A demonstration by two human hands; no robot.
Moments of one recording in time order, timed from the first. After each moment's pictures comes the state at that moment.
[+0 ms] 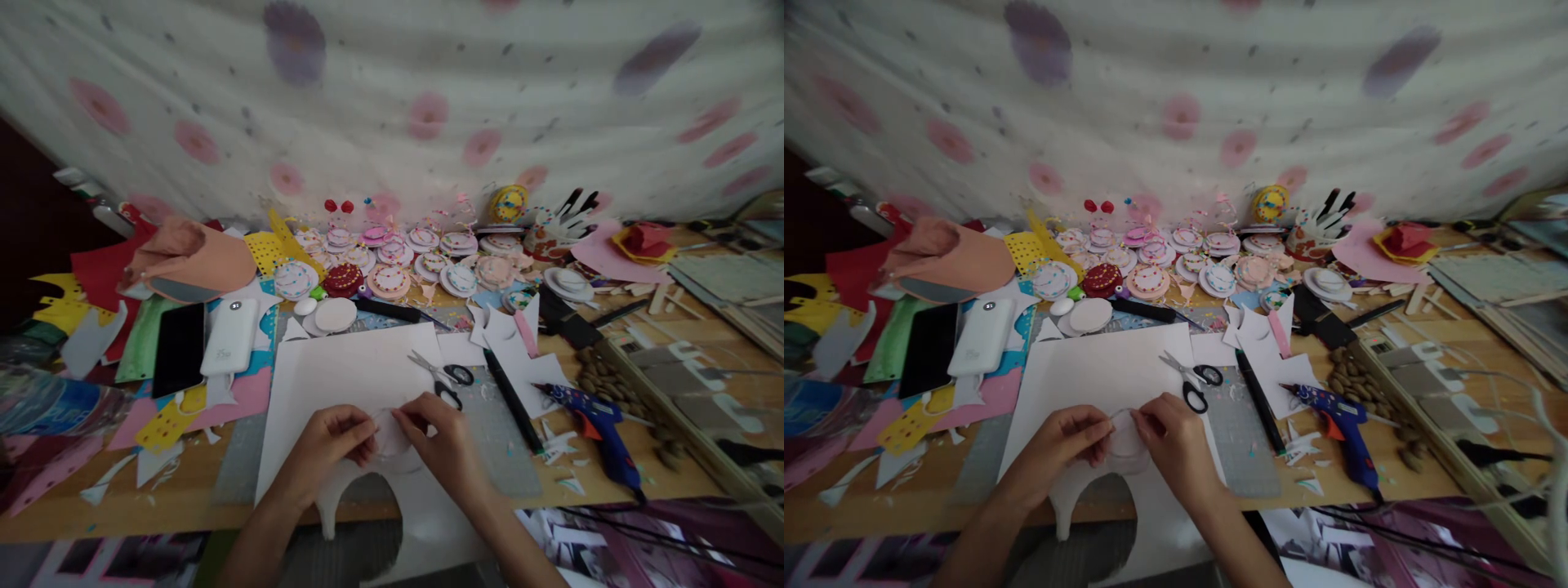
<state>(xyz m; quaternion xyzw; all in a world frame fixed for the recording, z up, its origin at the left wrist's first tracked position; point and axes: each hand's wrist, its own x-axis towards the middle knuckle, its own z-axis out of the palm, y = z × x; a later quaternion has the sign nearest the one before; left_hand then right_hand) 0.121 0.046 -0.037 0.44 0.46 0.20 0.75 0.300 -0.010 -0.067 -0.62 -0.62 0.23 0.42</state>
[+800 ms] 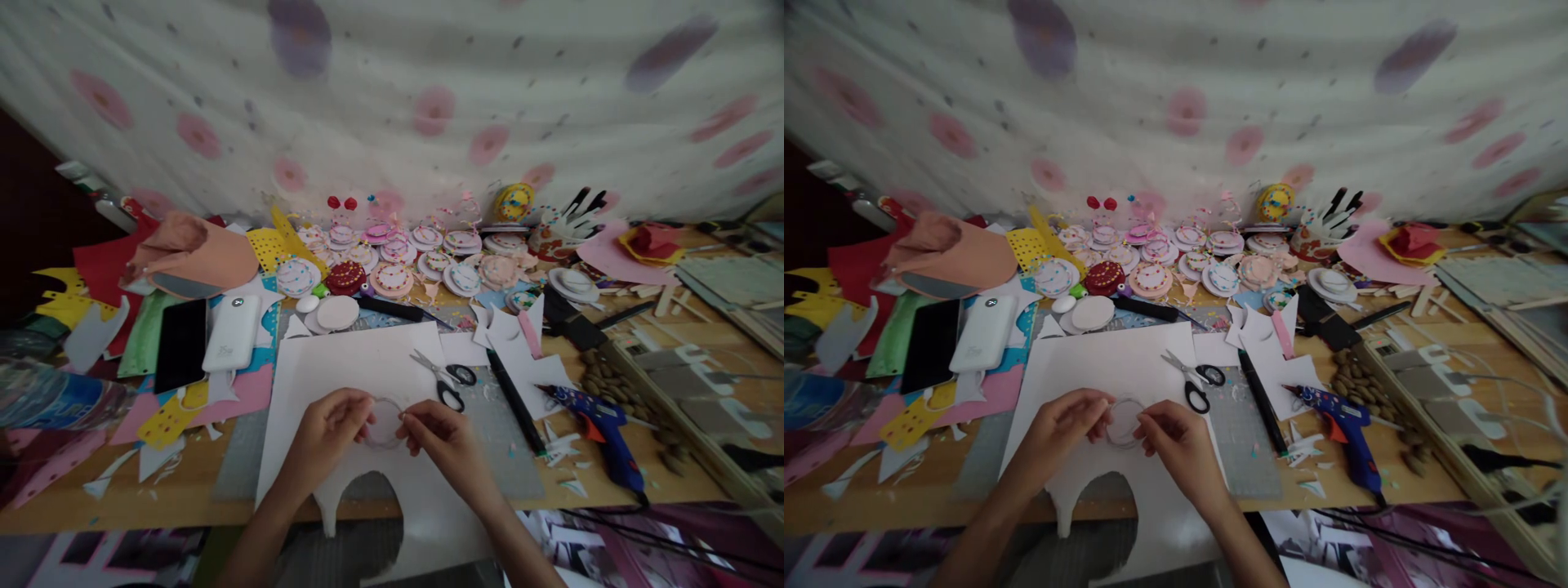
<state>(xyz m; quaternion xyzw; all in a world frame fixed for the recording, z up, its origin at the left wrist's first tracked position) 0.124 0.051 -0.033 0.54 0.49 0.27 0.63 0.298 -0.015 -0.064 -0.57 -0.37 0.54 0.49</state>
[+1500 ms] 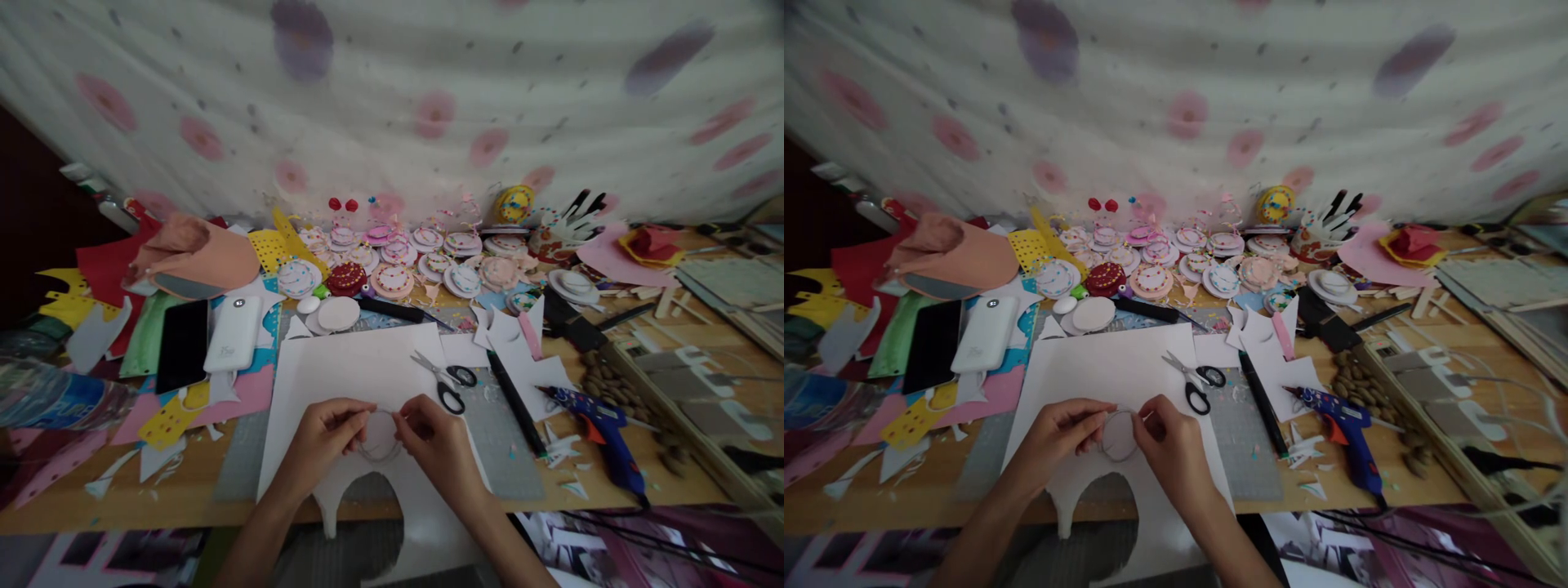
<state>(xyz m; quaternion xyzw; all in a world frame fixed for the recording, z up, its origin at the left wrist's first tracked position) 0.116 0.052 -0.047 0.50 0.49 0.24 0.67 0.286 -0.012 -0.068 -0.66 -0.50 0.38 0.43</state>
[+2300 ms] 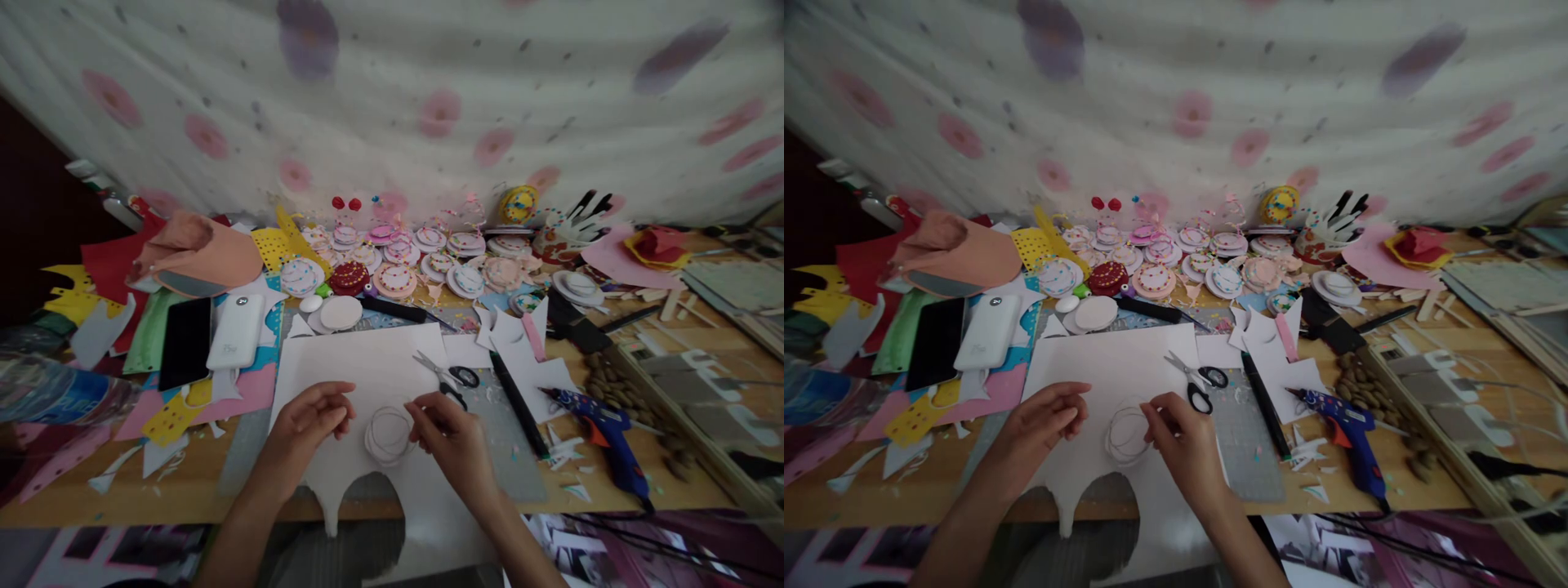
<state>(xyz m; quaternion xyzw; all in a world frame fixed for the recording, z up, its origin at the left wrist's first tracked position) 0.093 0.056 -0.032 0.45 0.43 0.34 0.71 0.298 -0.014 -0.066 -0.62 -0.48 0.38 0.49</state>
